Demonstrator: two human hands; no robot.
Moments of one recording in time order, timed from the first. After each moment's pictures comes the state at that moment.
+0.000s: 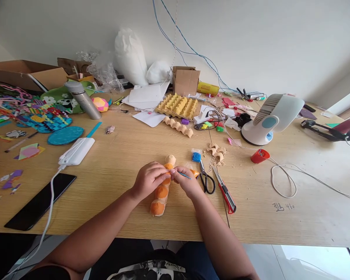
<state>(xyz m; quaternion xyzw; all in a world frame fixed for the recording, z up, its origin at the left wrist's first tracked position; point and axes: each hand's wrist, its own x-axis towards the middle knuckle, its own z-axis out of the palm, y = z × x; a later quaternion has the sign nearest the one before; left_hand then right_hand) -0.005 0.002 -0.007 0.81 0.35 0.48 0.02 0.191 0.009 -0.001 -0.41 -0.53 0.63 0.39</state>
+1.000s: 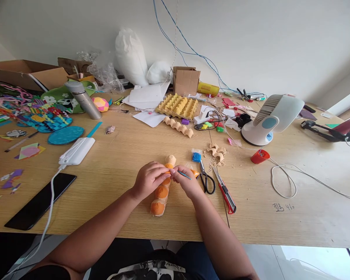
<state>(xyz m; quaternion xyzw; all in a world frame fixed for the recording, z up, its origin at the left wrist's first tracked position) -0.006 0.002 -0.011 0.80 0.37 0.47 0.02 0.192 0.008 -0.003 -0.41 -0.52 0.63 0.40</state>
